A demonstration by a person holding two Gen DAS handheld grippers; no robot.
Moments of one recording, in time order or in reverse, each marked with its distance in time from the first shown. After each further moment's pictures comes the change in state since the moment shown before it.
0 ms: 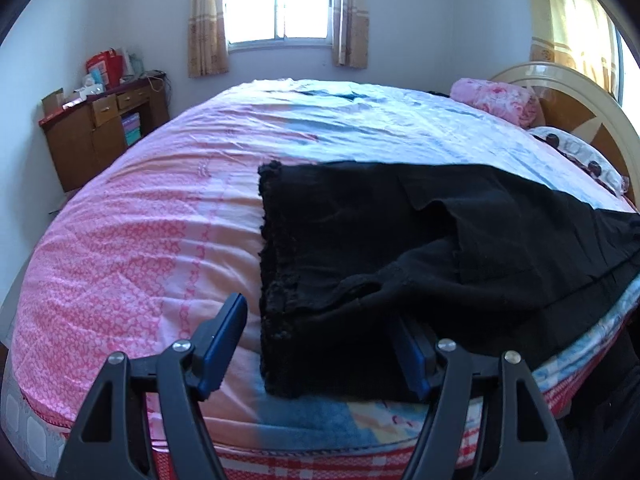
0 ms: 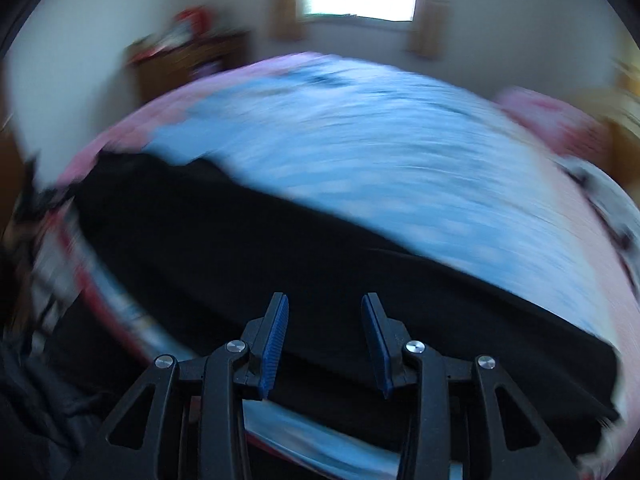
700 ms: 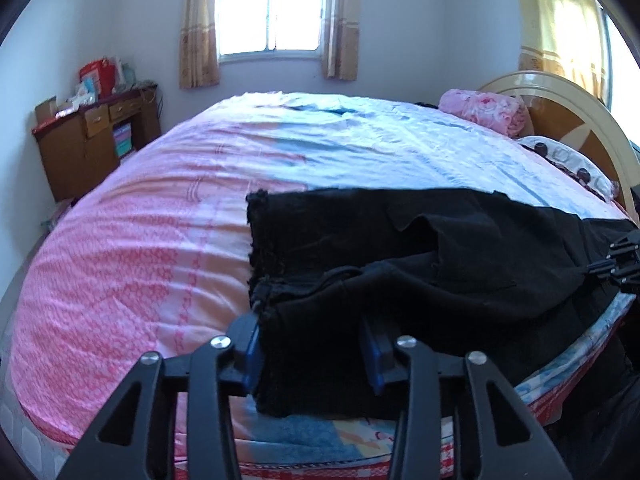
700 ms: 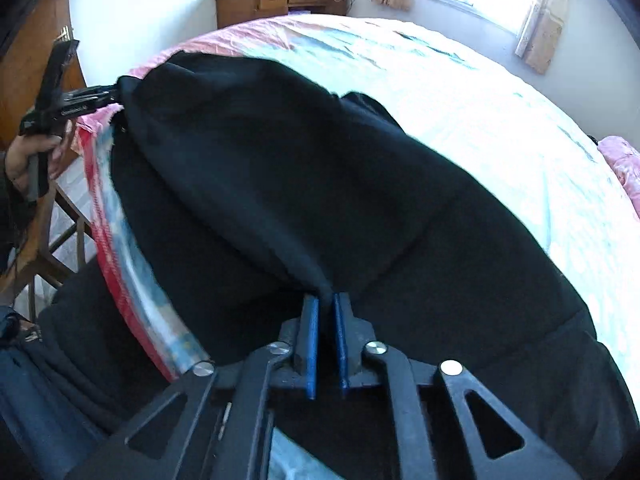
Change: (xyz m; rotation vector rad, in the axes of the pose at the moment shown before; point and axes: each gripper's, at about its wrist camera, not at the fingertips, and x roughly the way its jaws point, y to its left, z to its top) left arm -0.011 -0.004 0.012 0.018 -0.043 -0.048; right arm 0.084 0.089 0.019 -0.166 0.104 0.122
